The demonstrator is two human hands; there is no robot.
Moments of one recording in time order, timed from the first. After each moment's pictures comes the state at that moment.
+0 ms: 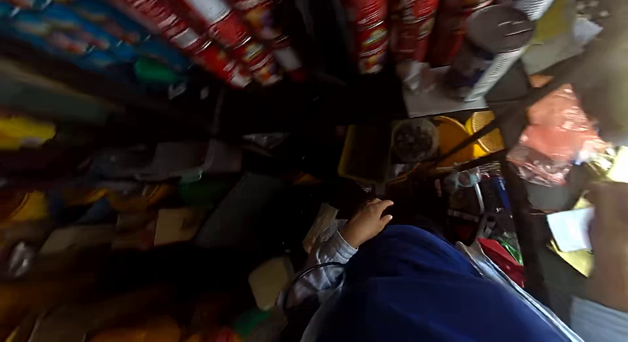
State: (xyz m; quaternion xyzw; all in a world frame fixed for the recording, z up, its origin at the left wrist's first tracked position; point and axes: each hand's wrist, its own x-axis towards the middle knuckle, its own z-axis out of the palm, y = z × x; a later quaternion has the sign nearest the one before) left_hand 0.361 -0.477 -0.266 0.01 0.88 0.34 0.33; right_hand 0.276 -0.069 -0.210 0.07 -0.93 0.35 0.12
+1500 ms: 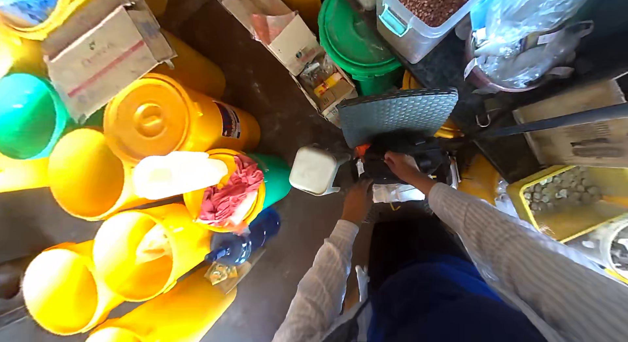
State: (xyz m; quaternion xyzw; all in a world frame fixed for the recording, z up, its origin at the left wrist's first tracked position) left_hand 0.703 -0.777 -0.450 -0.53 0.71 0.45 0.10; right_hand 0.488 -0.799 -0.500 0.57 -0.68 0.01 -0.46
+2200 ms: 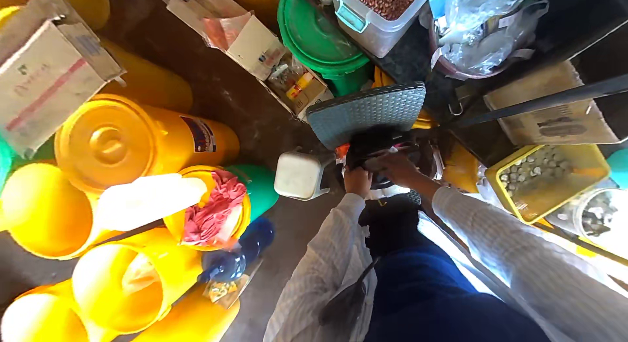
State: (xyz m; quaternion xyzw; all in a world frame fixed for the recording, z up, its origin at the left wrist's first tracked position) left_hand 0.615 -0.809 -0.490 -0.48 0.76 0.33 0.29; right_hand 0.442 -0.751 -0.505 0.63 -0.63 -0.04 -0.45
